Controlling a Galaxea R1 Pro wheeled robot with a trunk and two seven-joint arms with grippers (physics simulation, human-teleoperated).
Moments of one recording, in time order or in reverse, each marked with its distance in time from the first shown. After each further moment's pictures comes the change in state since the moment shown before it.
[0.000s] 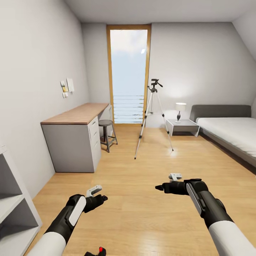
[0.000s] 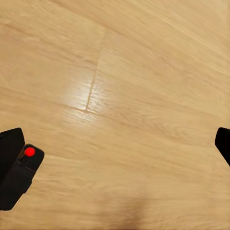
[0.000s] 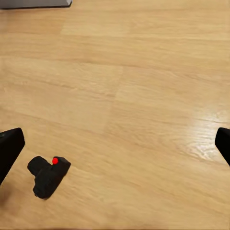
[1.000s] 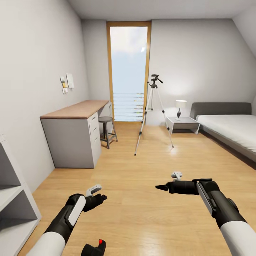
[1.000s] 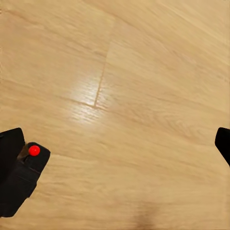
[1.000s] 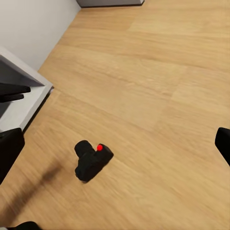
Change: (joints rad) left arm 0.000 0.004 0.000 -0.012 -0.001 0.001 0.003; right arm -0.001 -0.095 -0.001 0.000 0.005 -0.061 0.423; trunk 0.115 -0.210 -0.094
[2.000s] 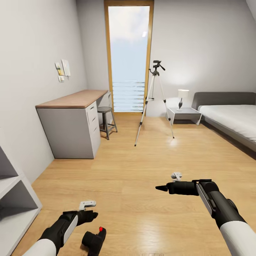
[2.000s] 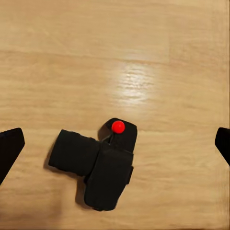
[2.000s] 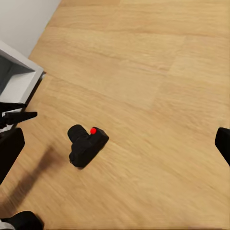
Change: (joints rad) left arm 0.000 0.079 -0.017 0.295 -0.415 -0.287 -0.260; right arm 0.000 0.003 0.000 0.014 0.003 -0.003 -0.010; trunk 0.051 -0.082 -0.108
